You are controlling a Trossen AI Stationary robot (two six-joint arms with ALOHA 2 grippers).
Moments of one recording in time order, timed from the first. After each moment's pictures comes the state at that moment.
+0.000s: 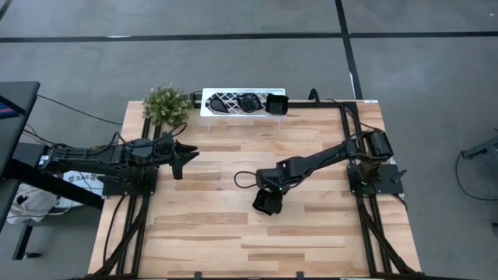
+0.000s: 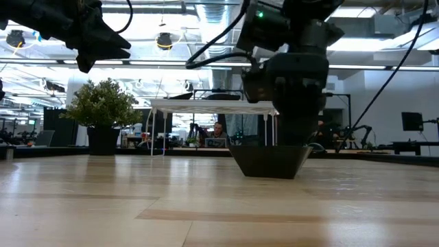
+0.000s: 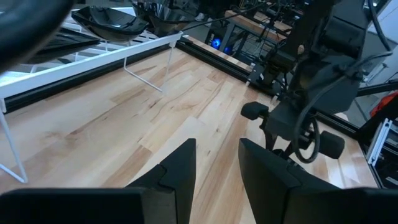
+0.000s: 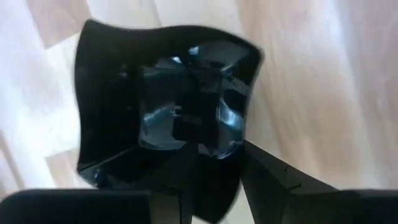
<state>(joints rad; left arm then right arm) -0.04 0.61 0.38 -0.18 -0.31 -0.39 0.14 1.81 1.13 -0.56 -0.14 0.49</state>
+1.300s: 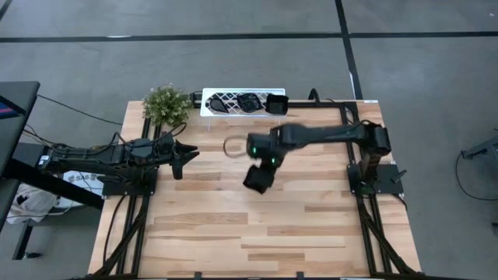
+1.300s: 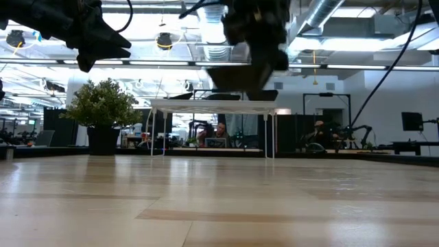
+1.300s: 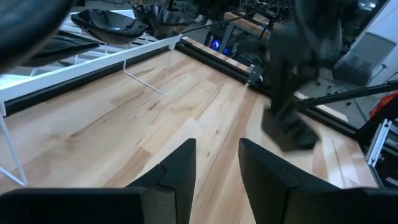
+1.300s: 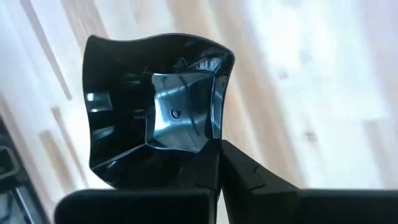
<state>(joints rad) -0.04 0.61 0.38 -0.17 -0.31 -0.39 -0.03 1.81 1.61 -1.05 -0.15 0.36</state>
